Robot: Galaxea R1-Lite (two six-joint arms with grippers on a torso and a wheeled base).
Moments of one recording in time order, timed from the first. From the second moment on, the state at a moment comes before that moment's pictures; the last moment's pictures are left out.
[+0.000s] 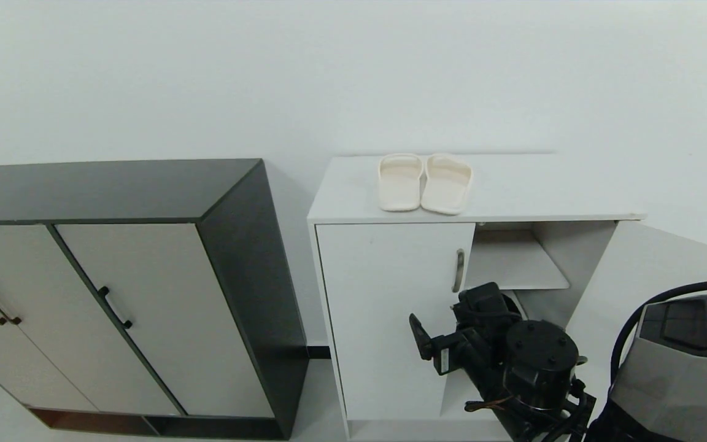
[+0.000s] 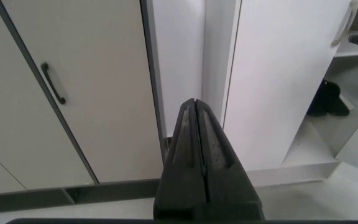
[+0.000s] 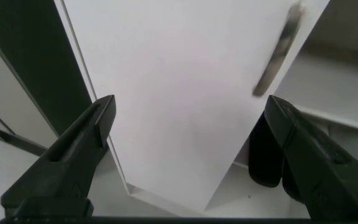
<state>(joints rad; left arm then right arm) 0.00 0.00 0.00 0.00 -0.05 0.04 0.82 2.13 -0.53 -1.56 -0.48 -0.02</state>
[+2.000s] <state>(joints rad) 0.00 0.00 0.00 0.00 -0.05 0.04 0.80 2.00 -0.90 -0.79 -0.68 0.11</state>
